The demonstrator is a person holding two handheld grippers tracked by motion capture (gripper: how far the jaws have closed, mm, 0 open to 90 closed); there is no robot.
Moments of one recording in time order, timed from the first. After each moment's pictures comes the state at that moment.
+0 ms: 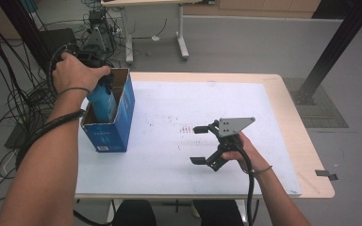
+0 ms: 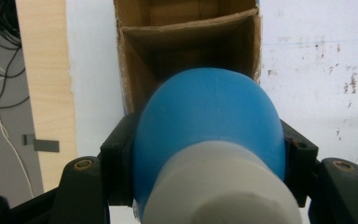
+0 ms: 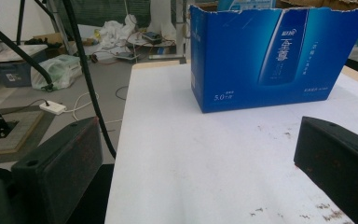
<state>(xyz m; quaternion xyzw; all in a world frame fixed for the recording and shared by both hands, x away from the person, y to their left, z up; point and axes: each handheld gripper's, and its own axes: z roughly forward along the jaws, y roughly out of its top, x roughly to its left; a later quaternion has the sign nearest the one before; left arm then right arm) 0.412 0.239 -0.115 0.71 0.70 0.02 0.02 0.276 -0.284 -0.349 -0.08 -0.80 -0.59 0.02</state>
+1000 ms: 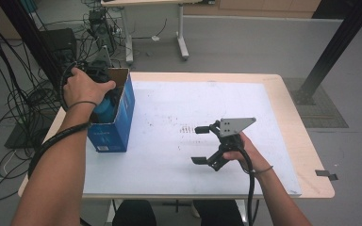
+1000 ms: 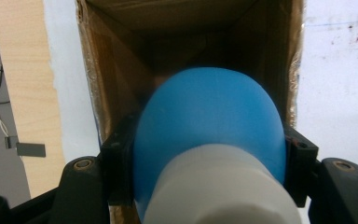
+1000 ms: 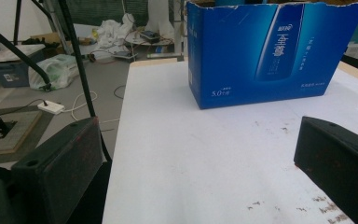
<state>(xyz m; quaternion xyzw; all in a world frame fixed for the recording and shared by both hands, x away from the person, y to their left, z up) 0.419 0.232 -0.163 0.72 0.70 0.01 0.00 0.276 -0.287 -0.351 -0.09 -0.80 -0.59 0.02</state>
